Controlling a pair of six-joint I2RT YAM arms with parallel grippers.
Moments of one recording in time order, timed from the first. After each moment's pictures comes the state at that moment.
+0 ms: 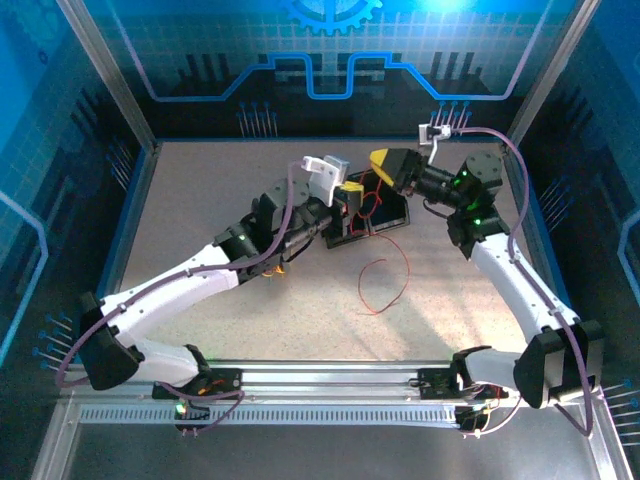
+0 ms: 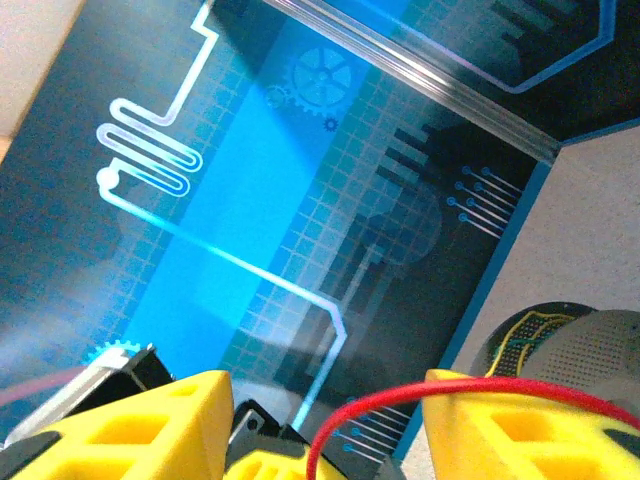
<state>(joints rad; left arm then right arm) -0.87 1.36 1.27 -0.05 -0.10 -0.27 0.23 1.26 1.04 0.38 -0.88 1.20</state>
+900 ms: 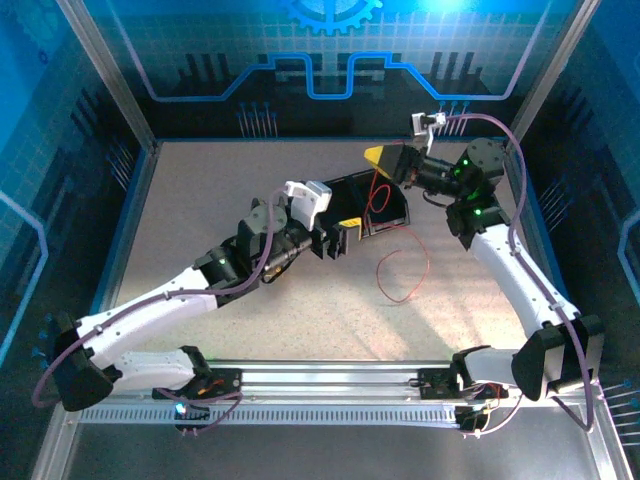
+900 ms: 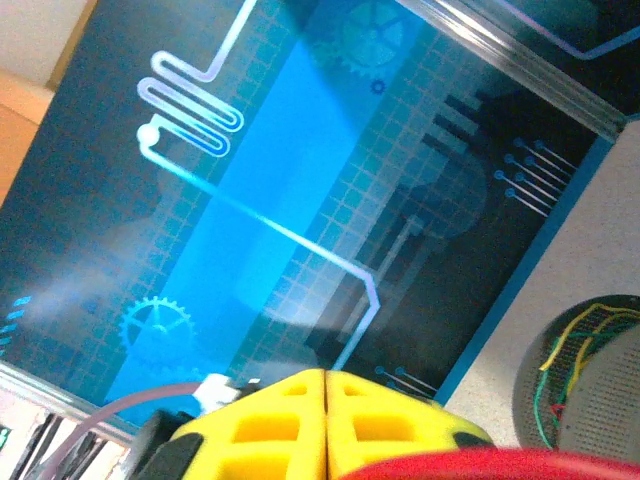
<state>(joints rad) -0.85 1.19 1.02 0.00 -0.06 -0.24 0.24 1.29 1.16 0.37 -0.98 1.22</state>
